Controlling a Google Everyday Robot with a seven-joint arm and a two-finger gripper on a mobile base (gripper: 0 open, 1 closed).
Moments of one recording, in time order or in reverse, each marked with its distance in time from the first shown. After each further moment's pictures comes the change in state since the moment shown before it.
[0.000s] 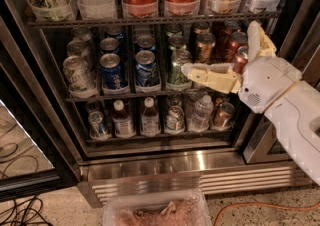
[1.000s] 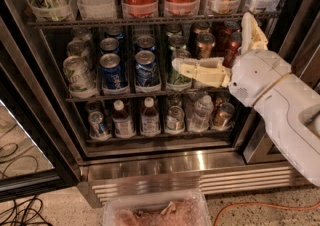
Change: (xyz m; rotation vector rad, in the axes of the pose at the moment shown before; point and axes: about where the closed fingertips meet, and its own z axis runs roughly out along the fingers) arm -0.008 0.003 0.016 0.026 -0.011 -0.073
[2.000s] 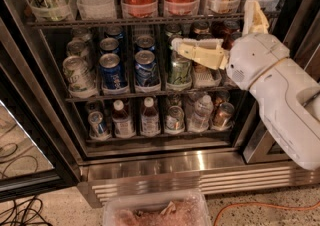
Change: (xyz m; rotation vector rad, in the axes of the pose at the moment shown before) arm -0.017 -0.020 0.021 0.060 -0.048 -0.024
